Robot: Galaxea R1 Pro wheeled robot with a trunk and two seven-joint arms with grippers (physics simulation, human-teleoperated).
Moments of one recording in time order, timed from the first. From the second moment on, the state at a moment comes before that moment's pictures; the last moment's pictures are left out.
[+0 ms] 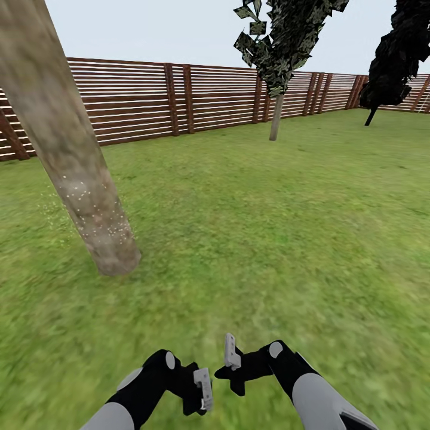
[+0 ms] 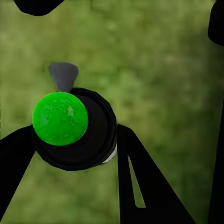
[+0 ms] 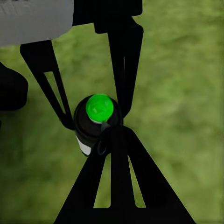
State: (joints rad) left arm -0.53 -0.14 -0.23 -0.62 -0.89 0.11 -0.93; right arm -0.70 0.17 -0.39 -0.34 1.19 -0.44 1.02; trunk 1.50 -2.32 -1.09
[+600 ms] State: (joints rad) left arm -0.53 -0.15 -0.23 -0.62 -0.89 0.11 -0.92; right arm -0.70 0.17 -0.39 -0.34 1.19 -0.44 1.02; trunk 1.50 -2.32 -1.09
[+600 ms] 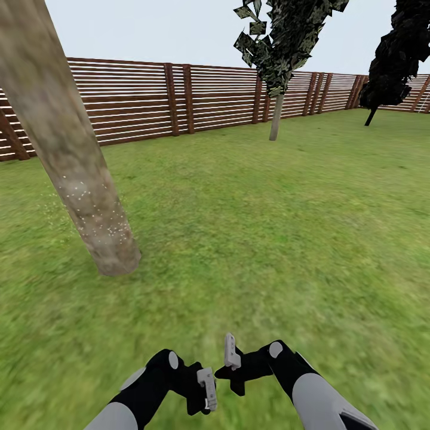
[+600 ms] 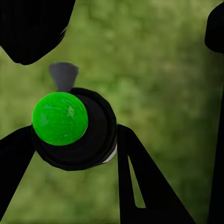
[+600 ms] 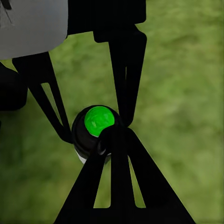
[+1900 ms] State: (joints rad) left arm -0.52 0.24 0.13 -0.52 -0.82 -0.07 -0.88; right arm -0.70 0.17 -0.42 -0.34 1.19 -0.44 0.86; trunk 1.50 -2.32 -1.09
